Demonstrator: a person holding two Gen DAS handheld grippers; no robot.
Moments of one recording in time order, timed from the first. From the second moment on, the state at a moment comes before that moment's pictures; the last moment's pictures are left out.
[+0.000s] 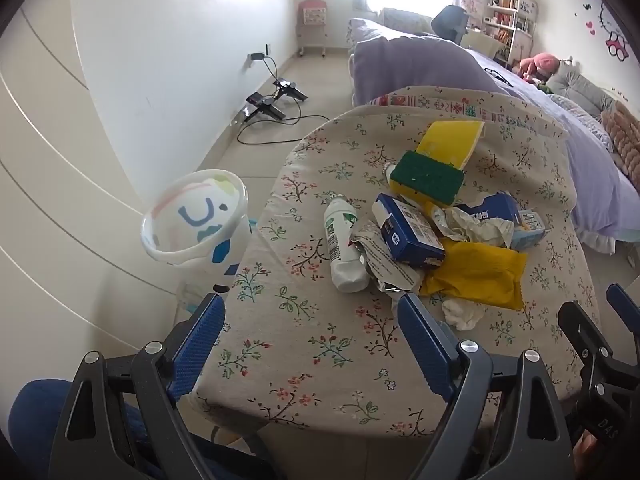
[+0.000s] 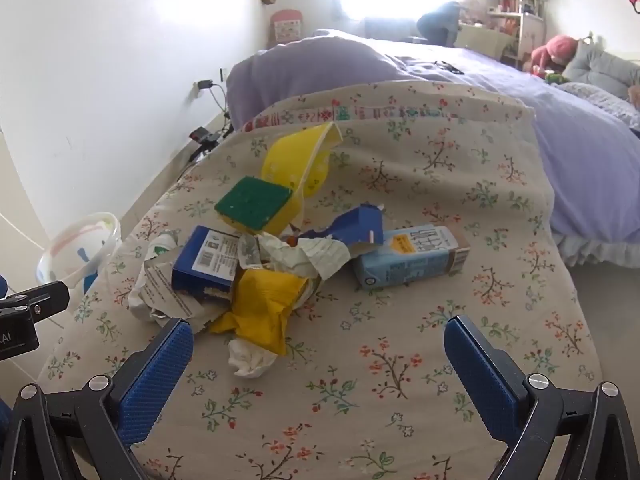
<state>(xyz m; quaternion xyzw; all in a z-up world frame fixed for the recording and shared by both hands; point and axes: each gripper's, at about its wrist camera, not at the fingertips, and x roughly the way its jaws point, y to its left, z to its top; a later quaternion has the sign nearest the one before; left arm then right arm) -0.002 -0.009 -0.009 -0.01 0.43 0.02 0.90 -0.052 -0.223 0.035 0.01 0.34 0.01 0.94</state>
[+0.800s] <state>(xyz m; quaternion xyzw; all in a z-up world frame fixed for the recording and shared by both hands) -0.001 -0.011 -0.013 -0.01 0.43 0.01 0.90 -0.049 -0.227 0.033 0.03 0.35 0.01 0.94</state>
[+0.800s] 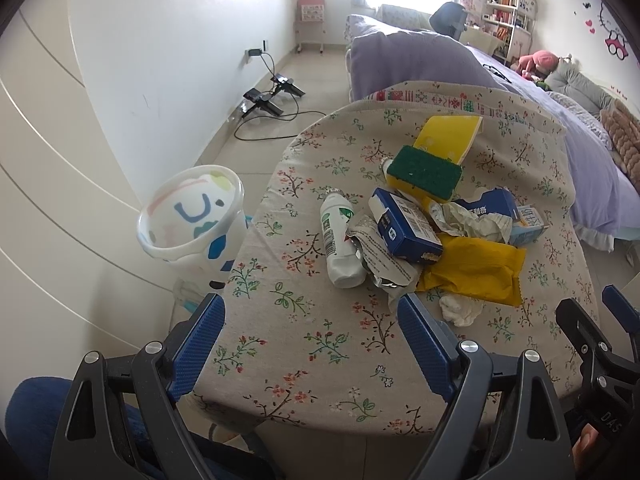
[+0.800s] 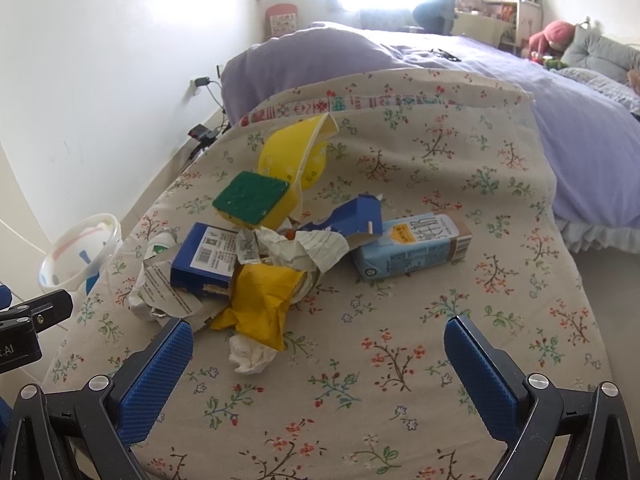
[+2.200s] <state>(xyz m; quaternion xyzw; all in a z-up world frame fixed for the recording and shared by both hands) 0.214 -0.073 -0.036 -0.08 0.59 -0.12 0.79 0.153 -0.315 0.076 0.17 0.50 0.10 0.84</state>
